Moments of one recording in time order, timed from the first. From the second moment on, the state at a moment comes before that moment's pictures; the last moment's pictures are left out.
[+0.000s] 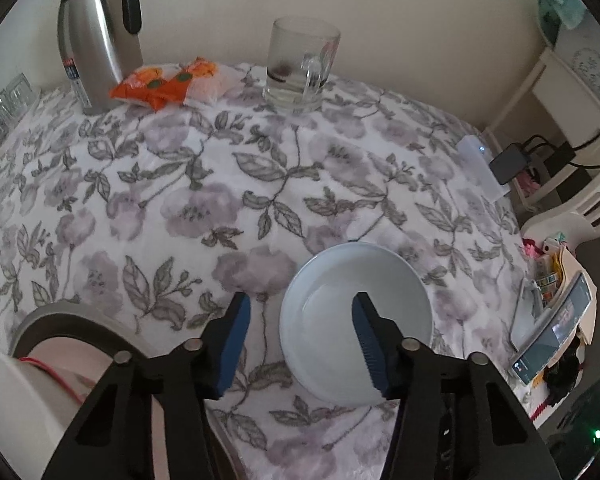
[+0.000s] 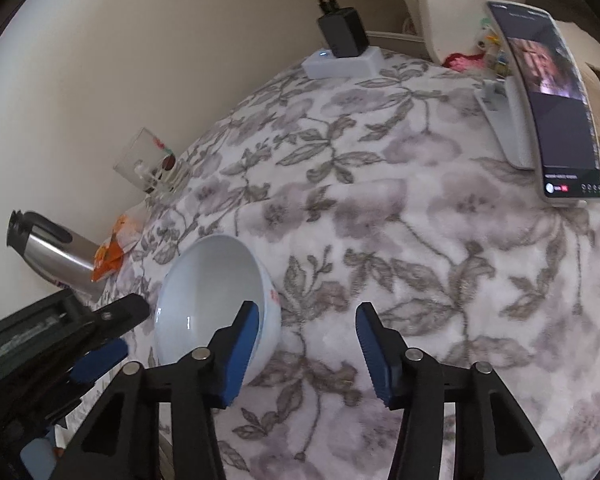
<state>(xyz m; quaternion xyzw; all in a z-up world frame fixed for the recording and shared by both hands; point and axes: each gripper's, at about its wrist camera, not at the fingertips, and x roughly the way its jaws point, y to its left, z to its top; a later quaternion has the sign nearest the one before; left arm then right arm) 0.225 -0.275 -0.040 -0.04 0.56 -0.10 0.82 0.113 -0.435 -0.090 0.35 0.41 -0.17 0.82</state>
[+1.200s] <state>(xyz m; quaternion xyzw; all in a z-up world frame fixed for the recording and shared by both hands) 0.240 -0.286 -0.084 -0.06 0.60 -0.13 0.79 0.134 -0.430 -0.121 0.36 0.44 -0.13 0.81</state>
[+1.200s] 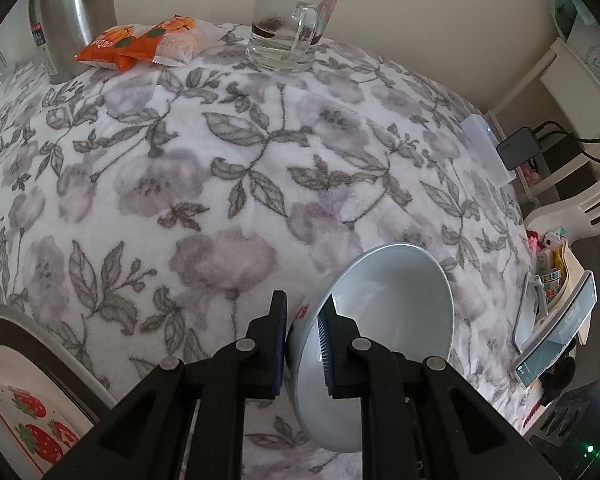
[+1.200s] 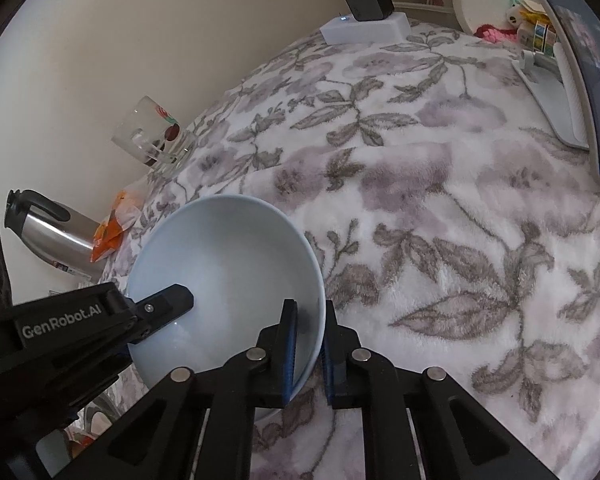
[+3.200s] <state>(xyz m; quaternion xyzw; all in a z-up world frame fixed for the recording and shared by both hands) 0.127 -0.064 0.074 -0.22 0.44 -0.16 0.85 0.083 -0.249 0.054 0.18 0.40 0.03 0.90</state>
